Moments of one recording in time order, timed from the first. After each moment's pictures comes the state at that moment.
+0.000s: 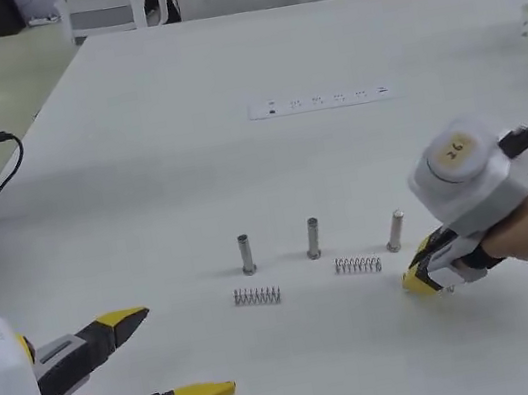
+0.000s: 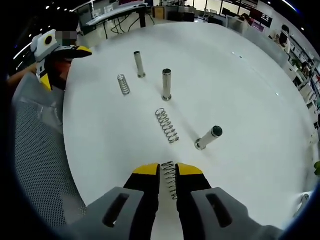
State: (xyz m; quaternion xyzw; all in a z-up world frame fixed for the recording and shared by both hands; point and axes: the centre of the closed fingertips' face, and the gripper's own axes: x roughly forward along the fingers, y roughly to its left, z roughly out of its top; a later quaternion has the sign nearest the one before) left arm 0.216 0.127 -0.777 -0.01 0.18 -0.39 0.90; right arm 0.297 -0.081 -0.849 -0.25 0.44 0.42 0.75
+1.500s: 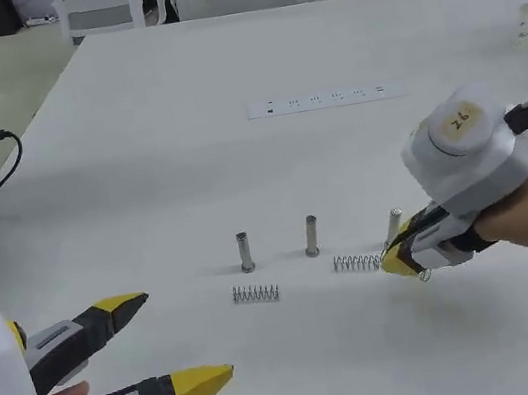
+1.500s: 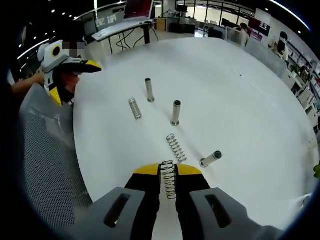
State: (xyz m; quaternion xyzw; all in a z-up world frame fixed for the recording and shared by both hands) left arm 0.219 0.122 -0.761 -0.01 0.16 -0.40 0.90; right arm 0.293 -0.053 -0.804 -0.21 0.39 0.44 0.78
